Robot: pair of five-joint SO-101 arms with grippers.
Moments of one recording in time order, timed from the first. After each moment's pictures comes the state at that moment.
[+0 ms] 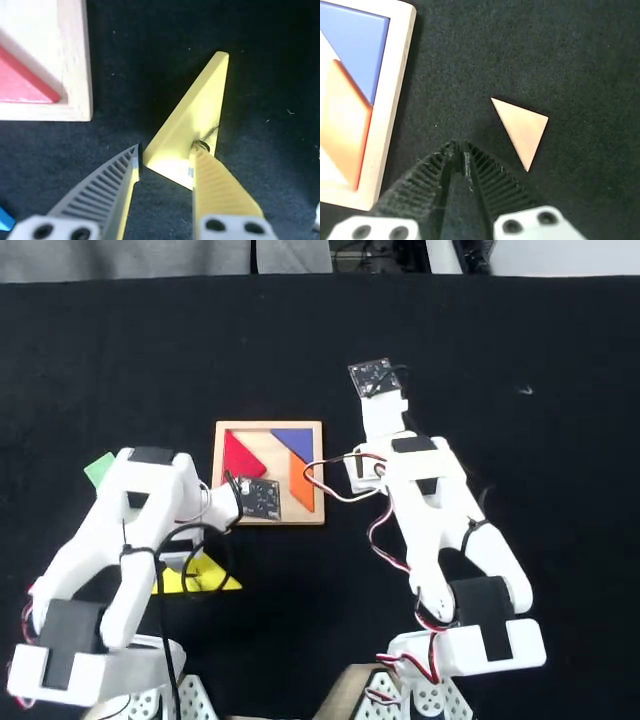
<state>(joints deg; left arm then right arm) 1.0 -6.3 42.2 69.1 -82.9 -6.9 -1.8 37.8 41.5 8.3</state>
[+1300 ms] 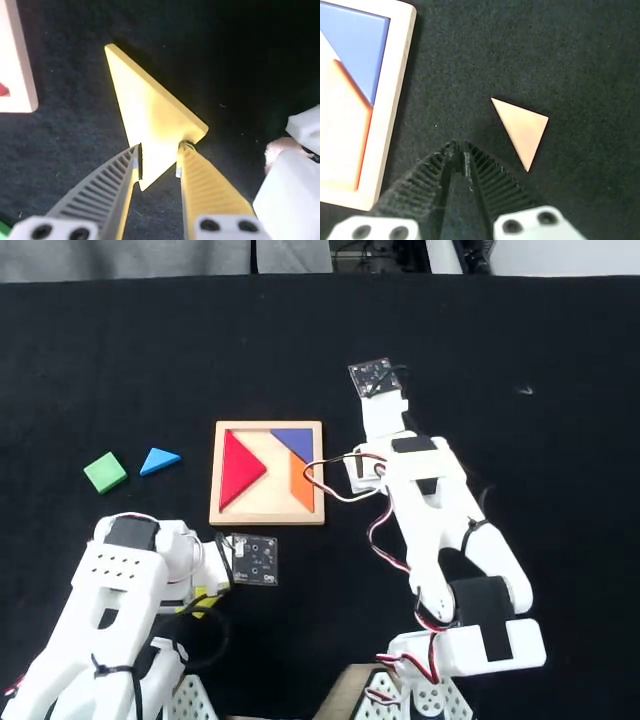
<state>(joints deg) 3.9 -41.5 64.3 73.1 -83.9 -6.9 -1.8 37.8 41.5 8.3</state>
